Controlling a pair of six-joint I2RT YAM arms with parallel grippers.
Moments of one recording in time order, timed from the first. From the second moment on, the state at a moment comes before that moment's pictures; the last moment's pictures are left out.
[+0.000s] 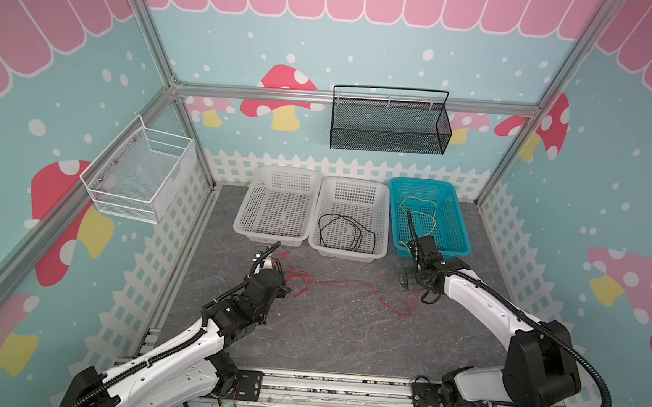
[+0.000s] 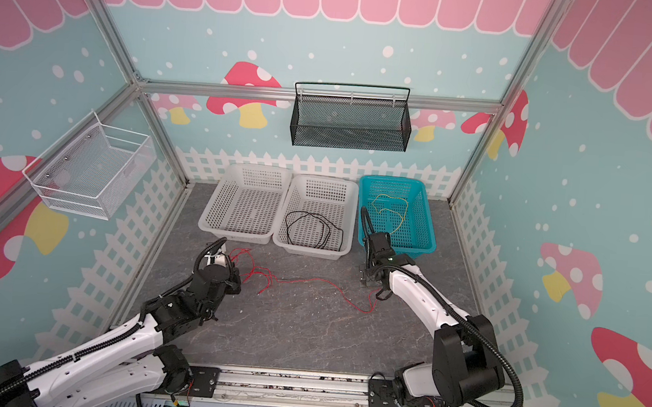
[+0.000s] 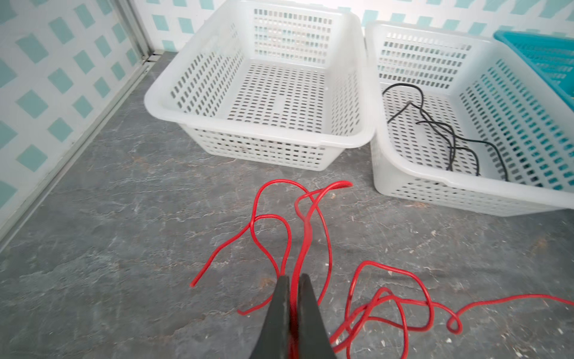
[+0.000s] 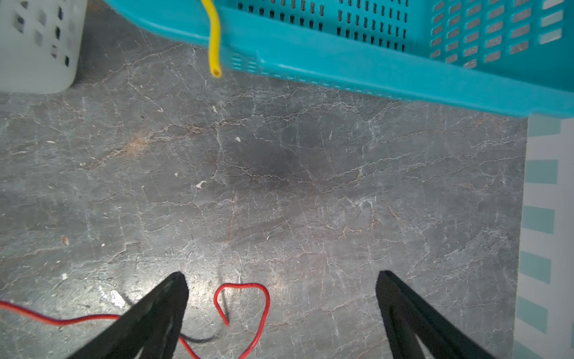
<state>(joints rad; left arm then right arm) -0.66 0.85 0.49 -0.25 -0.58 -0.47 0.37 1.40 0.95 -0.71 0.32 0.18</state>
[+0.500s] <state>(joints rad) -0.73 0.87 0.47 -0.17 -0.37 -0.42 0.60 1.29 0.94 -0.44 -0.06 -0.04</state>
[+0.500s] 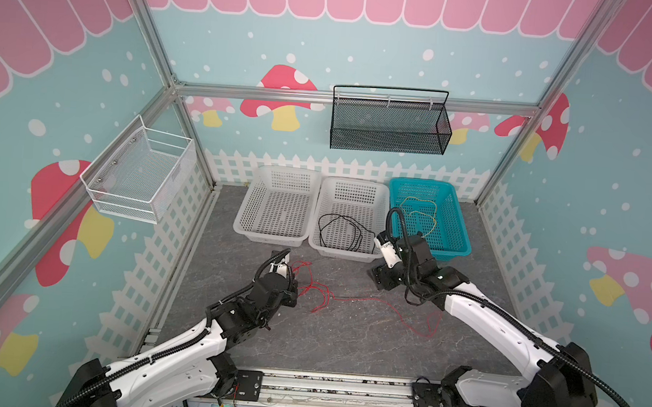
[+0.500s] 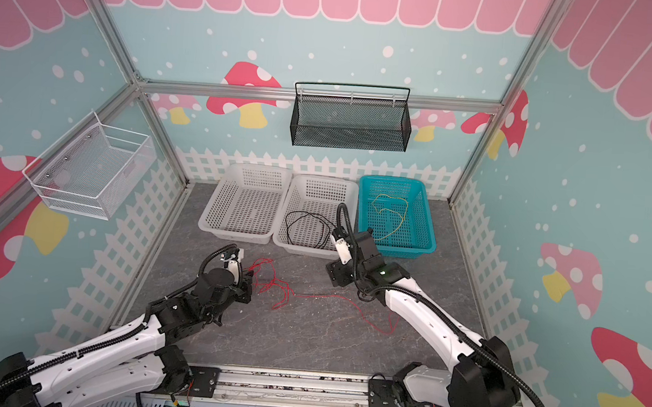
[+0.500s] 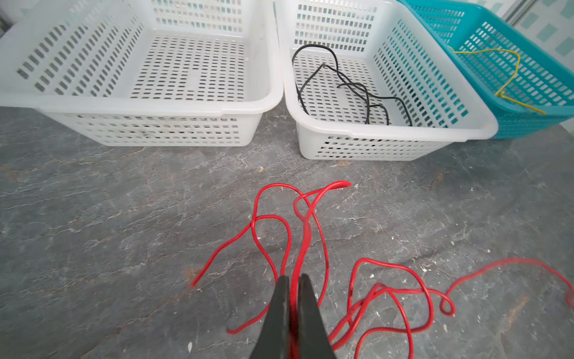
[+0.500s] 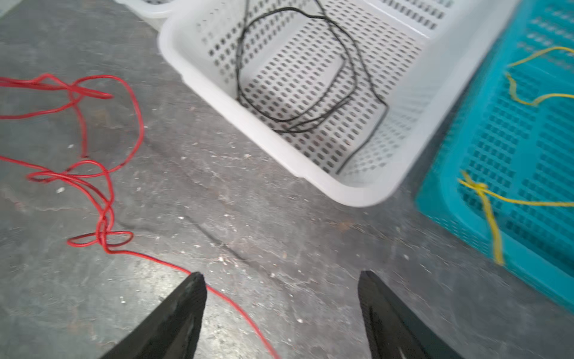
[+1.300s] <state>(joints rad) -0.74 0.87 0.47 -0.14 -0.36 -0.42 0.79 1.51 0.86 -0.22 -0.25 -0.14</state>
